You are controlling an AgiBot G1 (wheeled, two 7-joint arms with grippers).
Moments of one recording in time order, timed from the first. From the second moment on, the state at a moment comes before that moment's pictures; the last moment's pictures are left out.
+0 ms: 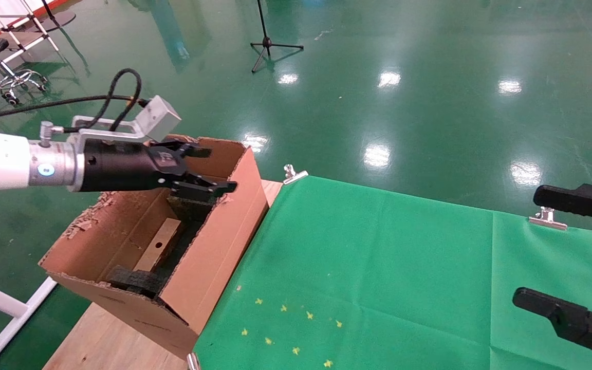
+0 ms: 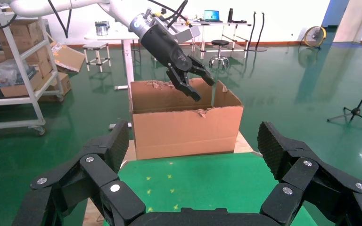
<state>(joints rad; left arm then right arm) -1.58 0.50 0.91 -0.89 1.10 1.13 -0.39 1.07 -0.56 -0.35 1.22 -0.66 -1.43 0.14</state>
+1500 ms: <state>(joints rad) -1.11 0.60 0.33 -1.26 0.76 1.47 -0.20 1.07 -0.56 -0.35 1.22 -0.66 -1.43 0.14</state>
